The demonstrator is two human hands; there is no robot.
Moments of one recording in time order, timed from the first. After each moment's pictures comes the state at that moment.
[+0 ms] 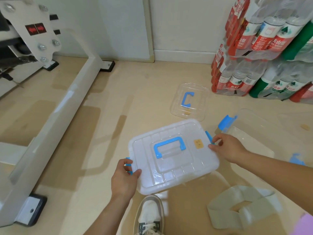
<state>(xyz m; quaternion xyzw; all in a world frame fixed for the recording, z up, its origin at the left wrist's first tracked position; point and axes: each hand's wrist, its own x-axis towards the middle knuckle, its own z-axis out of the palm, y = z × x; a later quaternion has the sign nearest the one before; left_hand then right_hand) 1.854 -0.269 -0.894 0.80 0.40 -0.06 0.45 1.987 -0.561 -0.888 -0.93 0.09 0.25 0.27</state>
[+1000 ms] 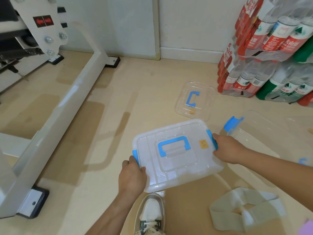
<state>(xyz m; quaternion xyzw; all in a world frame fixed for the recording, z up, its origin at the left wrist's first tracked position) 1.865 -0.276 -0.889 0.91 0.30 -0.15 0.25 1.994 -0.540 -0.878 -0.94 -0.06 0.31 0.11</state>
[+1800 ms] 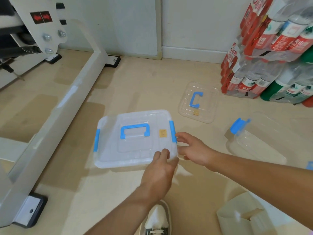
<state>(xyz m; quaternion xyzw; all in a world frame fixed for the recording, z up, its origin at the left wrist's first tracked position) 1.889 -0.299 -0.897 0.98 -0.10 -0.10 0.15 1.979 -0.433 -0.878 -0.81 0.00 0.37 0.46</state>
